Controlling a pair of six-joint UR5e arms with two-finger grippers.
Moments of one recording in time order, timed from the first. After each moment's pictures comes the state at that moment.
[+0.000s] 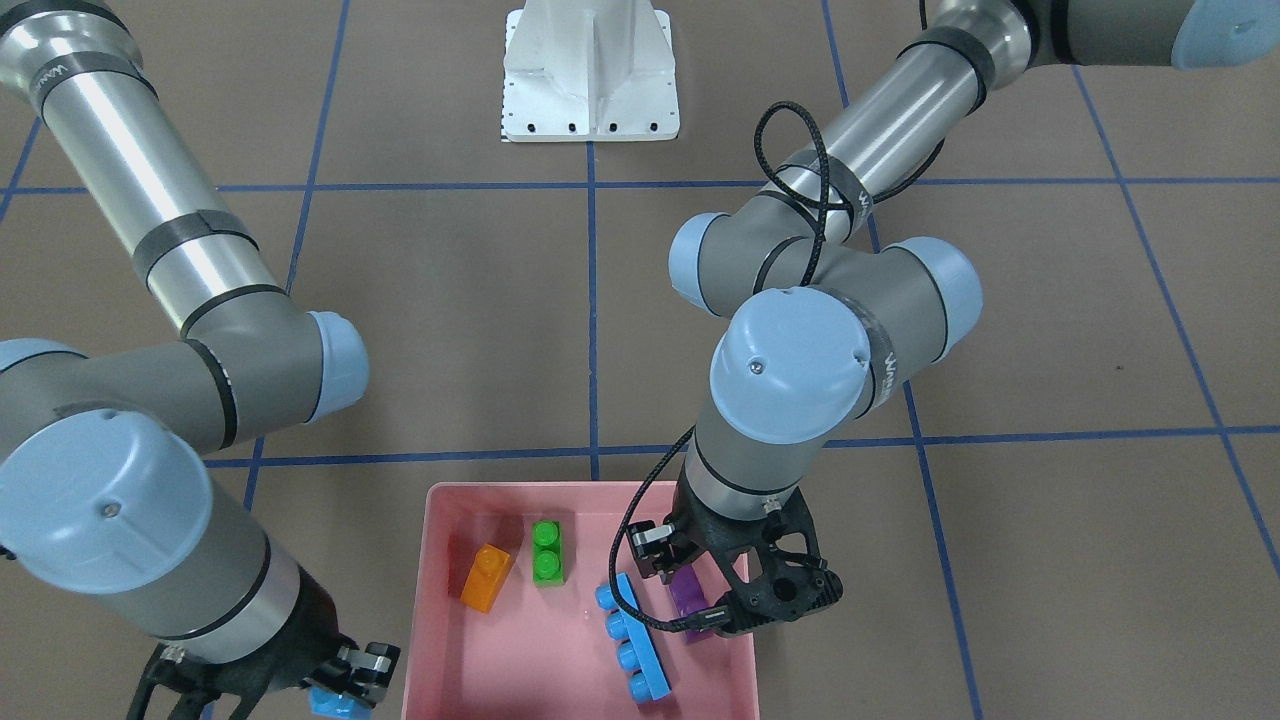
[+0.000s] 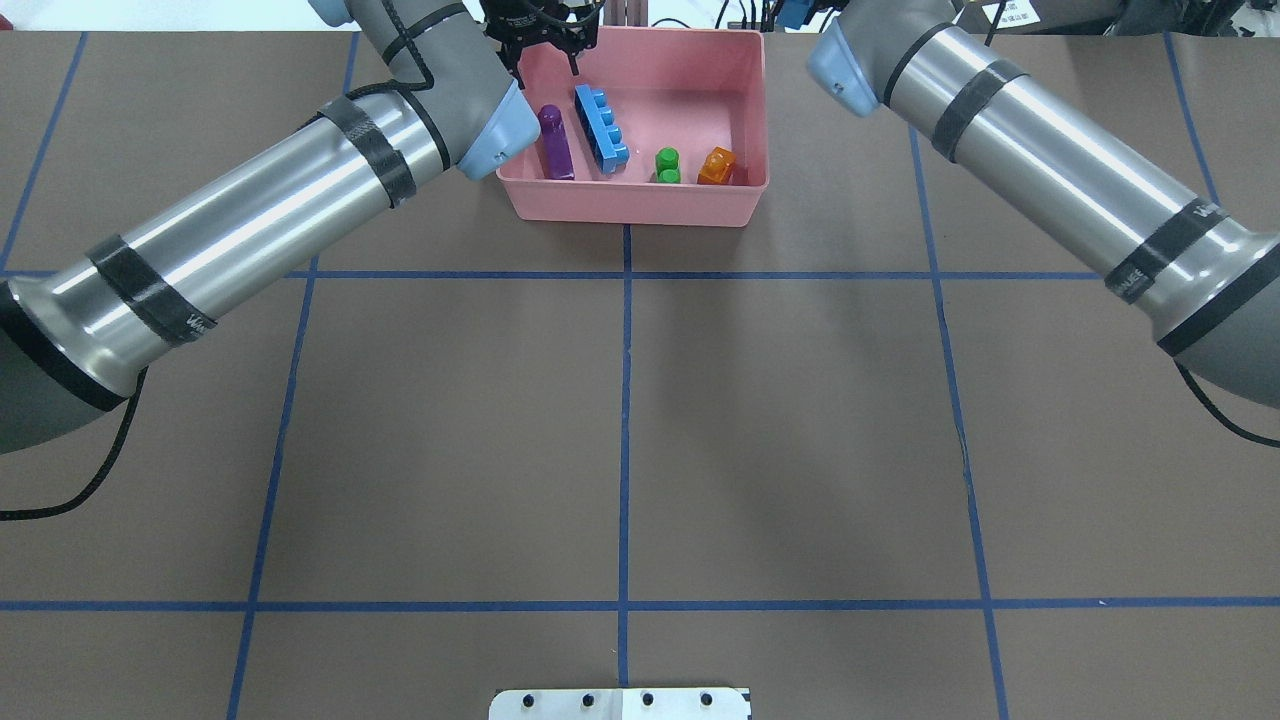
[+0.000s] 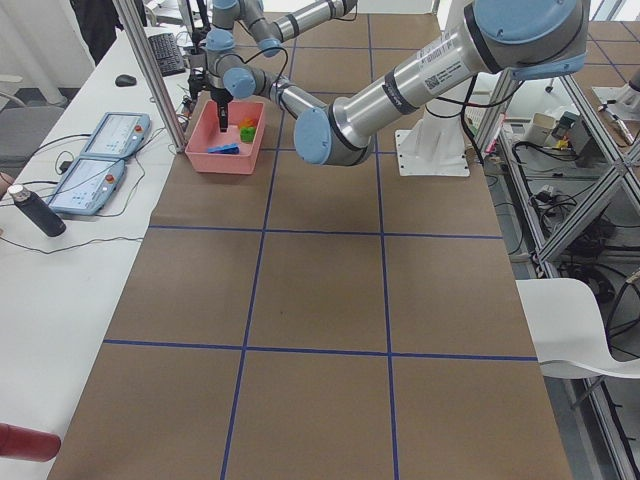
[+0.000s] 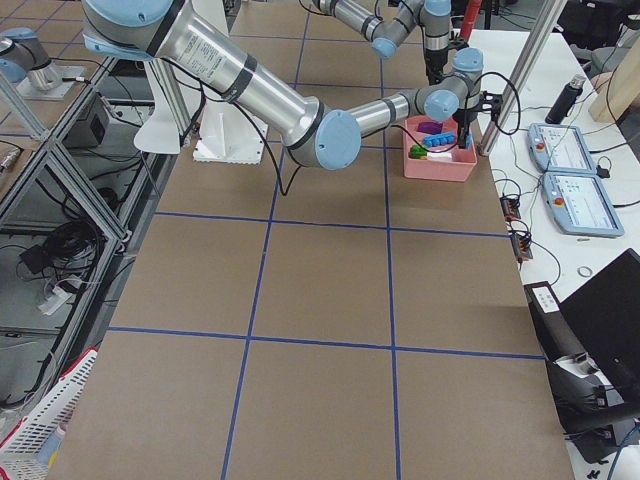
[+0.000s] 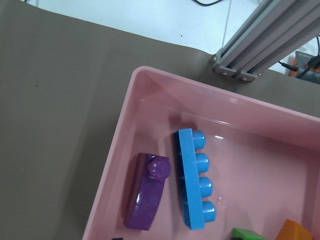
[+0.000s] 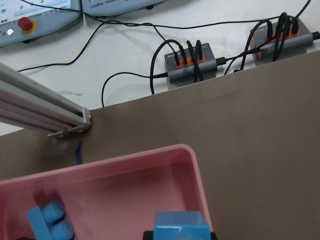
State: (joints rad) left arm -0.91 -2.74 -0.95 -1.86 -2.05 -1.19; right arm 0.98 -0.48 0.85 -1.12 2.06 1.18
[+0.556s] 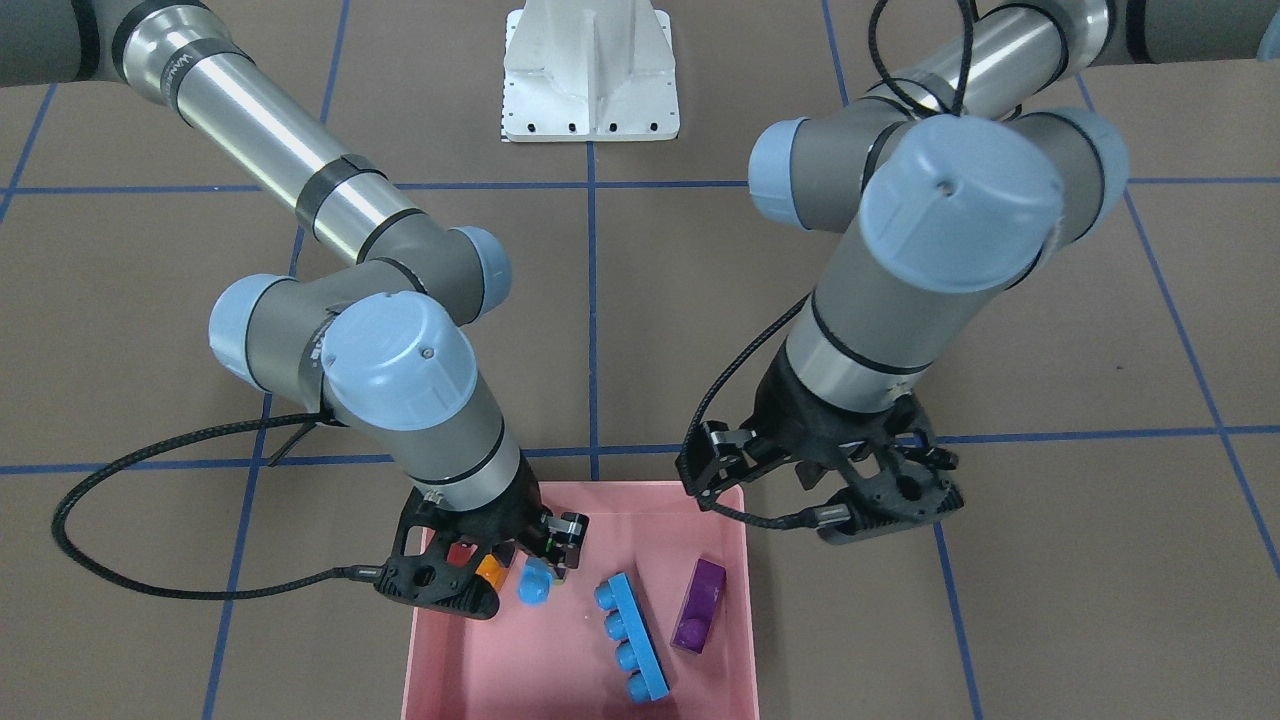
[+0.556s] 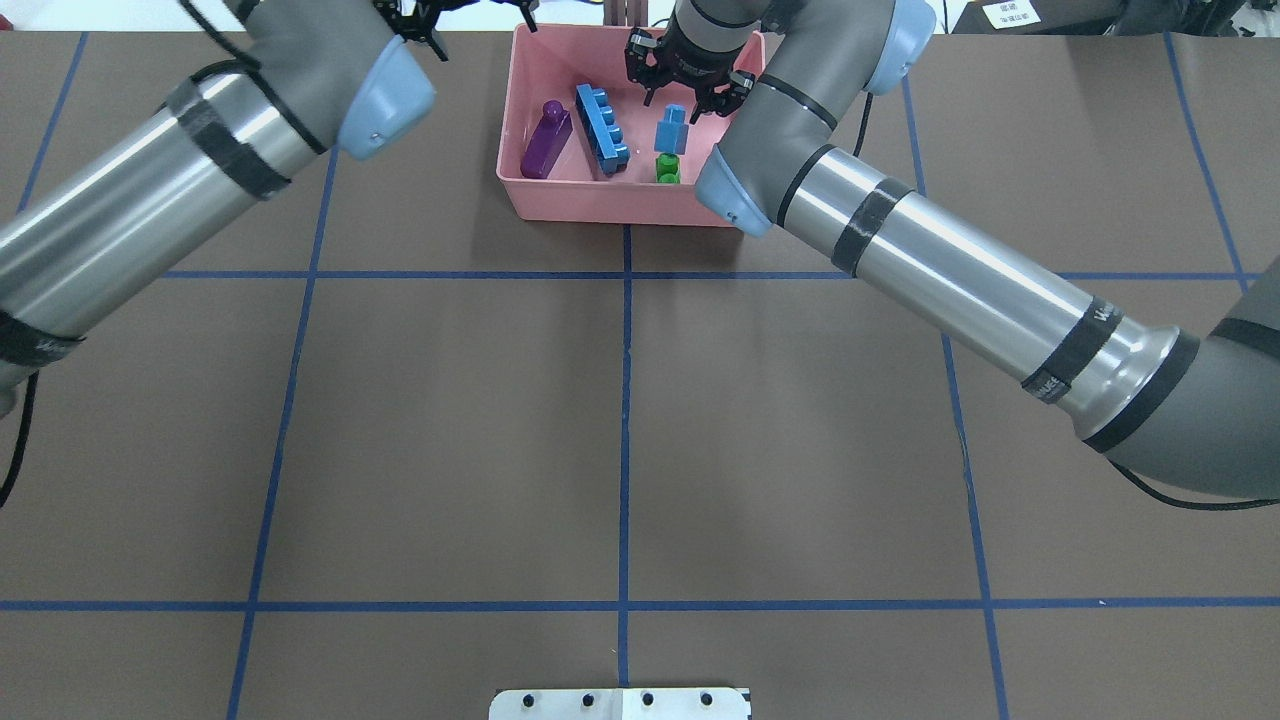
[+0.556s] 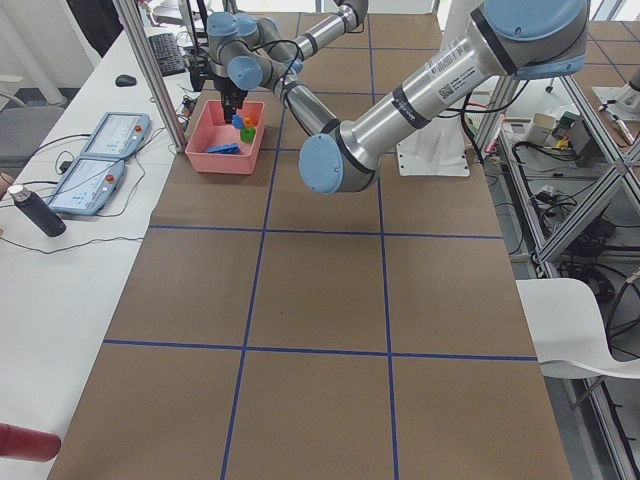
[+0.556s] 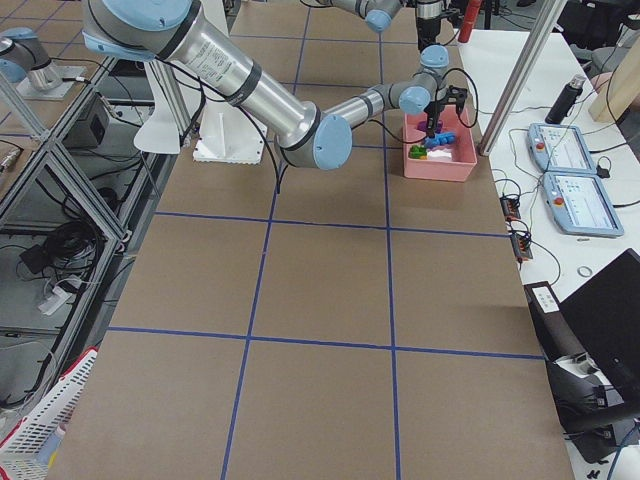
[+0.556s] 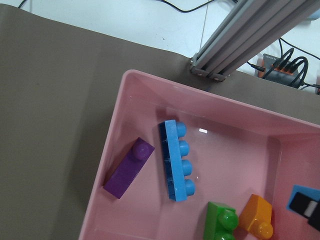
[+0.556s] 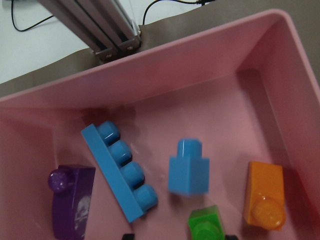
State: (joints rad) left arm -1.00 -2.50 -1.36 -1.70 -2.17 -1.14; right arm 0.84 -0.50 0.96 -1.12 1.99 1.35
